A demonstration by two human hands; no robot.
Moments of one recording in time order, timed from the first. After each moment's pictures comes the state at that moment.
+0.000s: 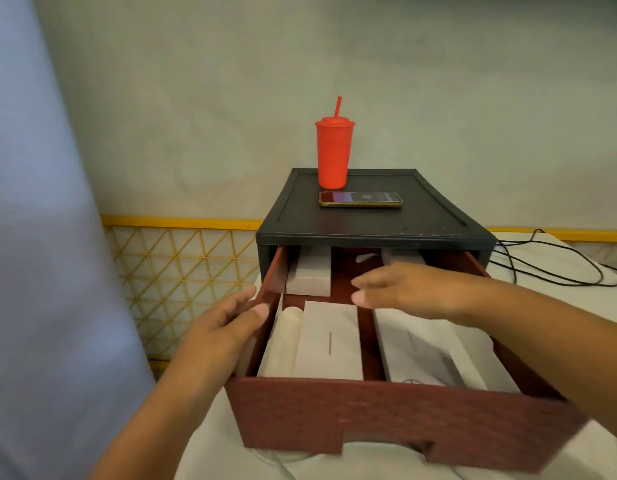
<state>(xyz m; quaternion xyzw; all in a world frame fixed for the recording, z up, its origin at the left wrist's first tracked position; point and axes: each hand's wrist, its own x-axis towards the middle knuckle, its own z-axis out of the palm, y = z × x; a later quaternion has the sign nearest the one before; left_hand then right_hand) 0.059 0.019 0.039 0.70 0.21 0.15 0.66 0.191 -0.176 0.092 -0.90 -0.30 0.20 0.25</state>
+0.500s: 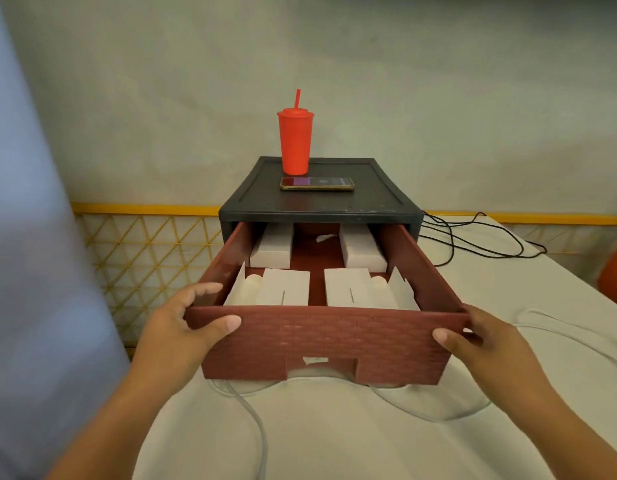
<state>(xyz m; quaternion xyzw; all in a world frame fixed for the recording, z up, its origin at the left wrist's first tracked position) 0.019 -0.015 0.021 0.80 0.16 0.26 0.51 0.113 -0.327 0.009 -0.88 -0.13 -0.08 0.46</state>
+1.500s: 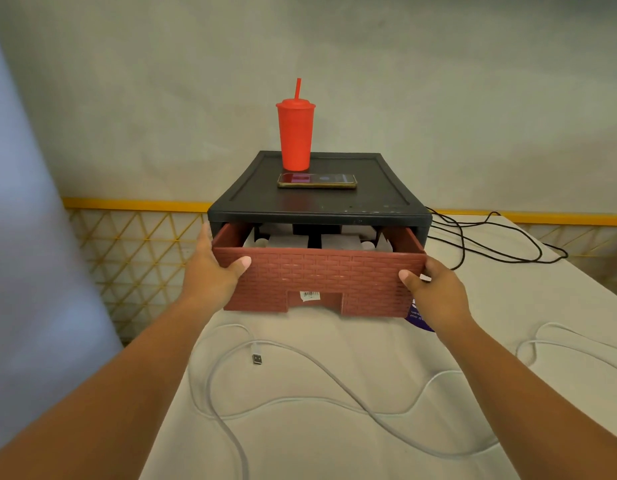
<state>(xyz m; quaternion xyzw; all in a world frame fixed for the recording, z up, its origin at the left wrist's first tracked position) 0.153 0.017 0.008 0.81 0.22 0.28 0.47 0.229 -0.268 0.003 -0.88 -0.05 -0.10 0.47</state>
